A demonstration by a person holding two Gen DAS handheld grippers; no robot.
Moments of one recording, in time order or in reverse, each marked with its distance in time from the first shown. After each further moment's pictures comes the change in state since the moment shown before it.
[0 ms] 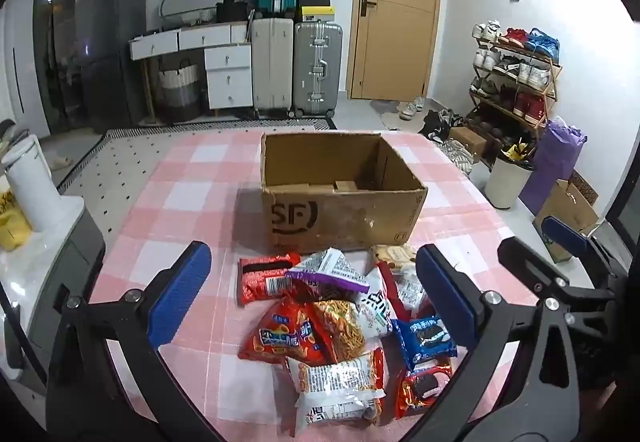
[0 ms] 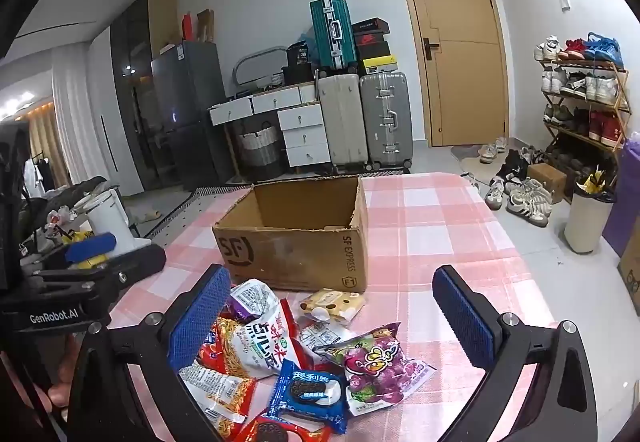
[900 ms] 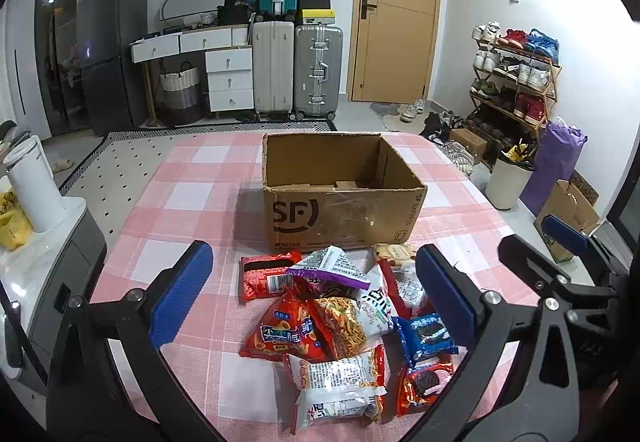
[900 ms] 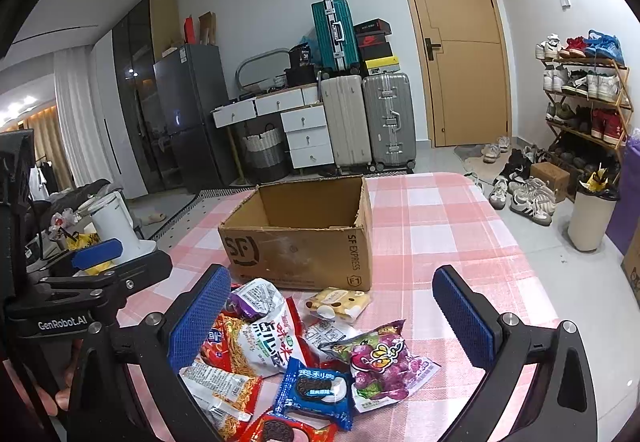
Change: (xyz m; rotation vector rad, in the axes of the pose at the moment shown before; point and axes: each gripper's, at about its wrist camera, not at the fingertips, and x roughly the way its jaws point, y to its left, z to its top) left arm 0.002 0.011 -0.002 -0.051 0.005 -0.035; right arm -0.001 0.001 -0.005 0.014 -0.009 0.011
